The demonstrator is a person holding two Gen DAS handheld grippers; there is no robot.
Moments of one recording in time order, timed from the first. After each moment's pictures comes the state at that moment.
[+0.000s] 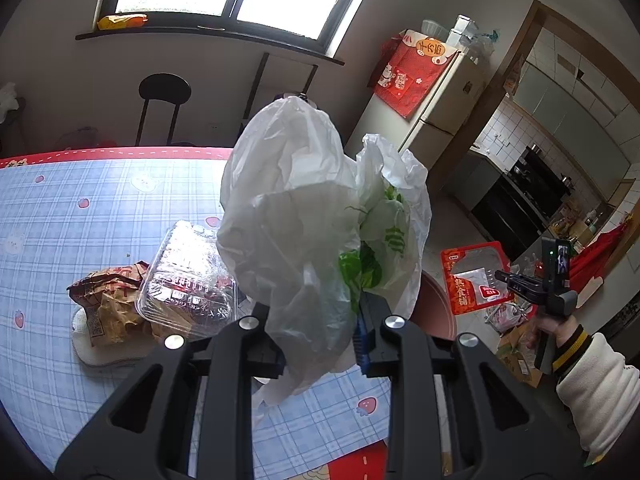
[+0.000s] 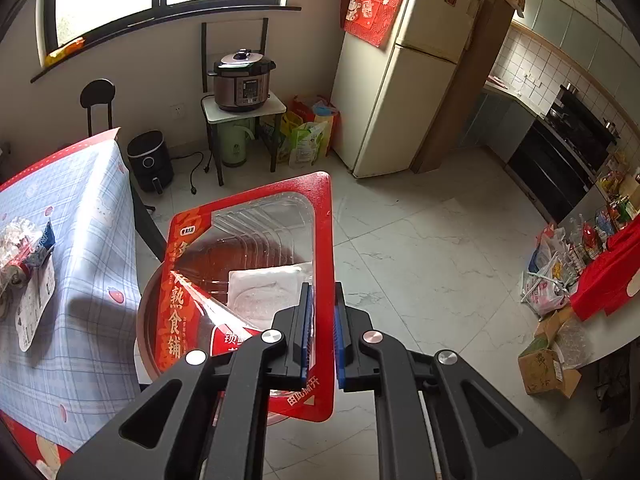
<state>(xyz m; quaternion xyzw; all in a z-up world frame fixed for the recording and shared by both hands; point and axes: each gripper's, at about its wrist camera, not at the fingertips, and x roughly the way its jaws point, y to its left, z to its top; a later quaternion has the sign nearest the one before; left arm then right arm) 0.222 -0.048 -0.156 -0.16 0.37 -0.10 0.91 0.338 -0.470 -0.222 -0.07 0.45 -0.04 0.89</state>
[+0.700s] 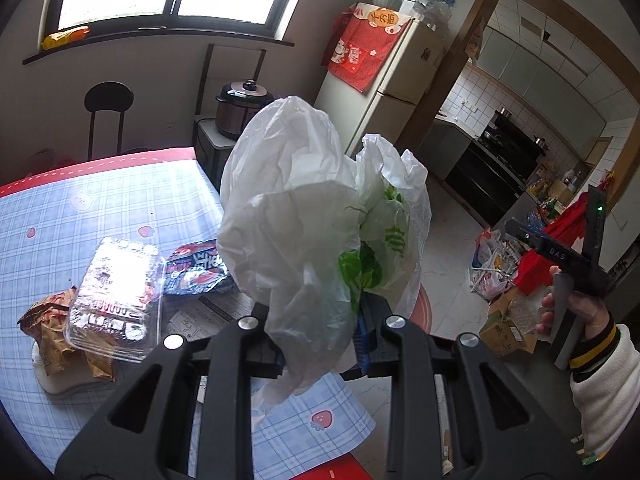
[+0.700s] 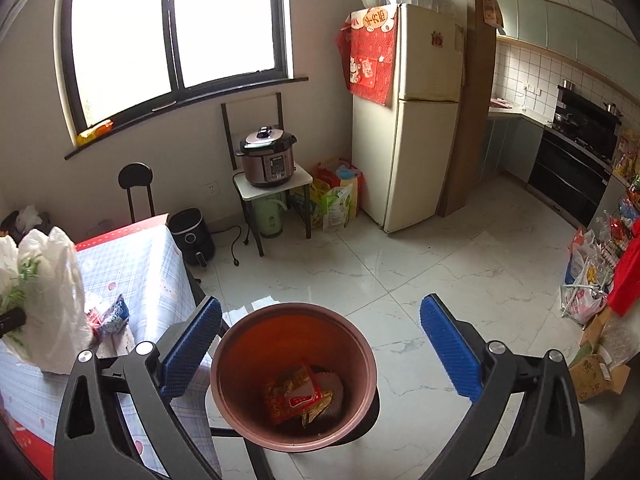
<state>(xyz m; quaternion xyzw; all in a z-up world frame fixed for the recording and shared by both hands) 0.259 -0.131 -0.160 -0.11 0.38 -0.18 0.90 0.270 -0.474 -0.134 0.03 0.33 0.00 0.94</state>
